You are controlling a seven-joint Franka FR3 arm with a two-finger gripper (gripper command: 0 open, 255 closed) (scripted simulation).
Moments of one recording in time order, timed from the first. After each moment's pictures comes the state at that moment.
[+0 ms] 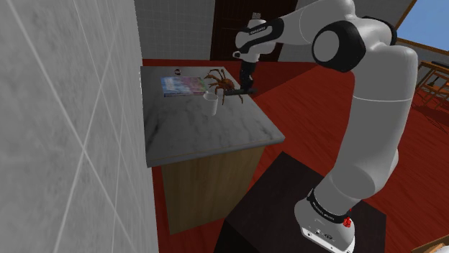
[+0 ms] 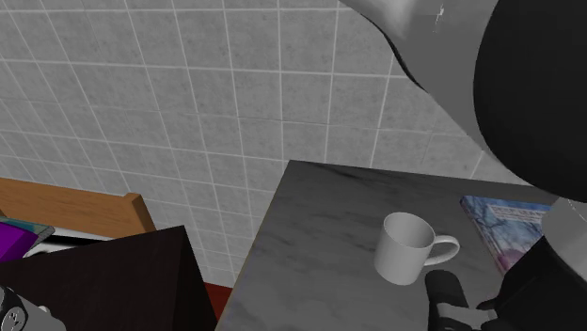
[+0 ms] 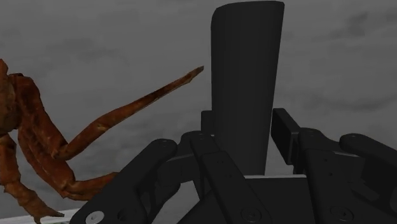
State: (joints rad) arm -0.21 0.40 -0.26 -1.66 0.12 1.96 -1.49
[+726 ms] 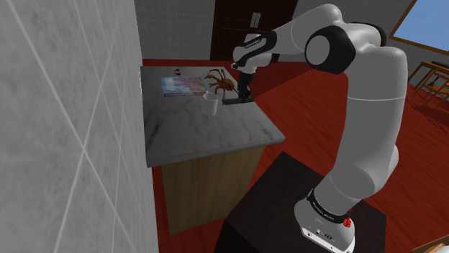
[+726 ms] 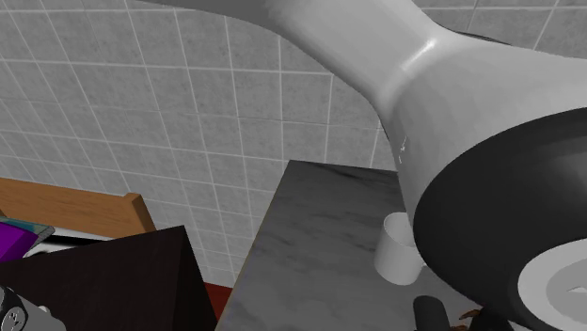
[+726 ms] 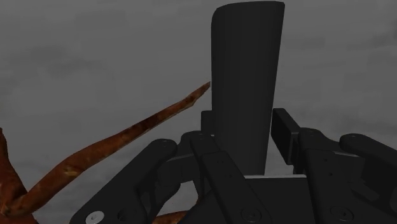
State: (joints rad) arm -0.22 0.47 -0.25 -1.72 0.14 2.09 -1.51
